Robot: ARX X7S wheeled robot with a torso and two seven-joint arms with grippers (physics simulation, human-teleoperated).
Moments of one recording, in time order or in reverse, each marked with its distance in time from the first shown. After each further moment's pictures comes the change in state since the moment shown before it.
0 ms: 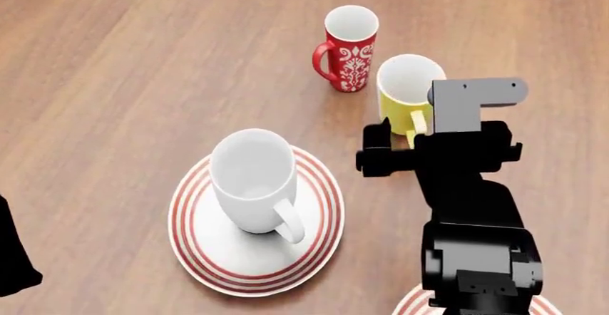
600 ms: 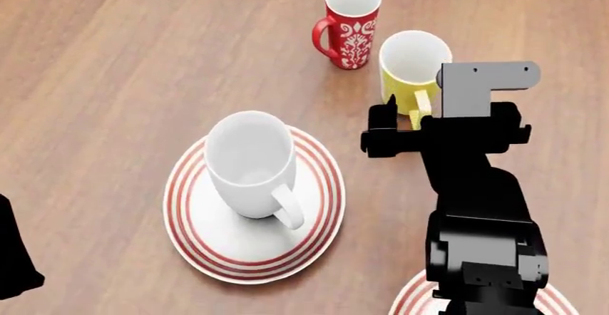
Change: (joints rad) left arm 0.006 -0.007 0.010 0.005 0.001 0.014 0.008; right arm 0.020 0.006 0.016 0.000 0.001 -0.063 0.001
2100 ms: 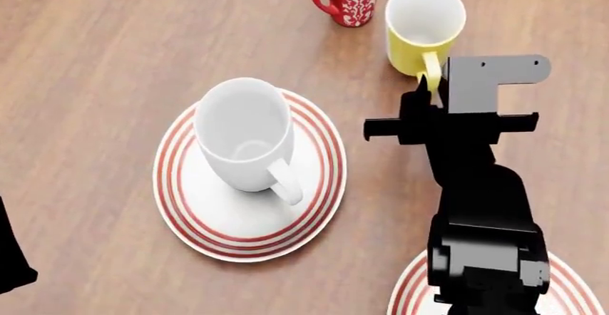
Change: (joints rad) left arm -0.001 -0.004 -0.006 -0.007 -0.032 0.023 -0.015; right arm -0.012 0.004 0.010 0.000 0.002 -0.129 -0.003
